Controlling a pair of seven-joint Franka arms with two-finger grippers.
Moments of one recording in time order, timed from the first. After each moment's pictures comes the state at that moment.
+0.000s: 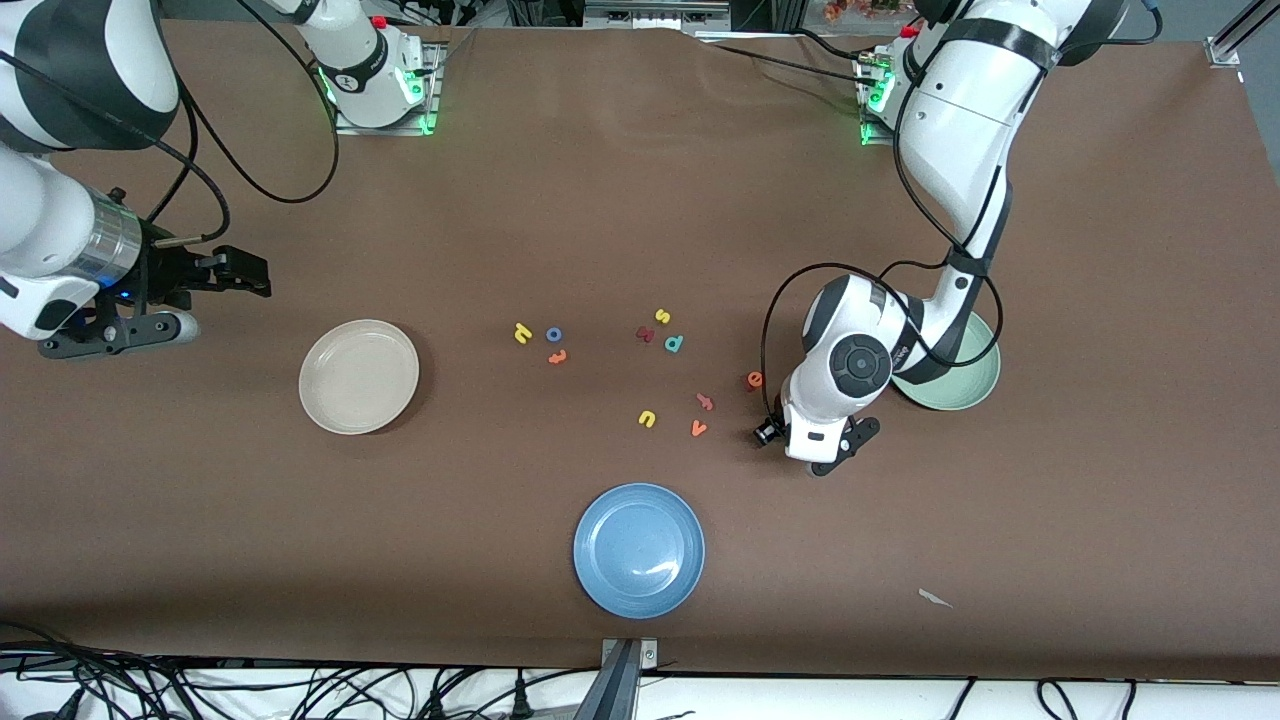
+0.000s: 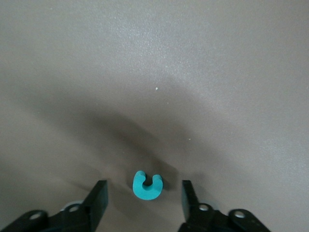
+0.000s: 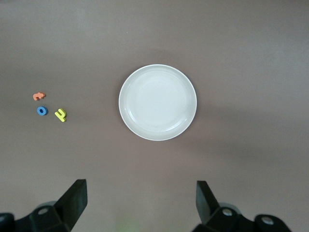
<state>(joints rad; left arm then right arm) -0.37 0.80 -0.05 -1.55 -0.09 2.34 -1.01 0.14 0.21 -0.05 -1.51 0.03 1.56 -0.08</state>
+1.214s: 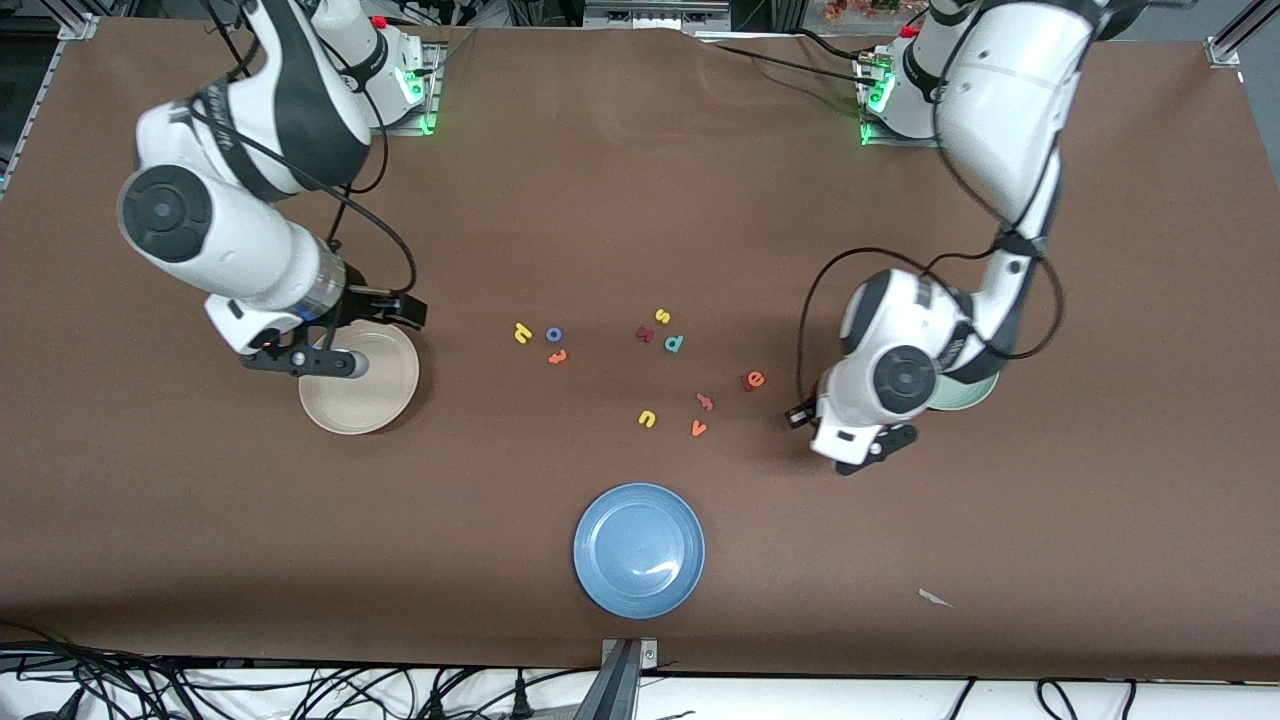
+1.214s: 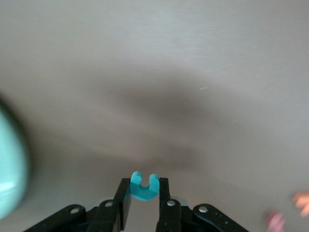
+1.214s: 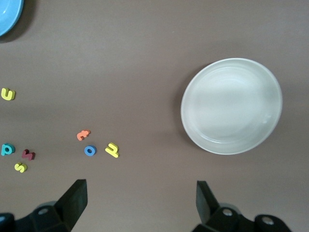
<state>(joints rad) -0.28 0.66 -0.04 -1.53 -0.08 1.96 -0.68 0.20 0.28 0.14 -1.69 0.05 1.87 0.40</state>
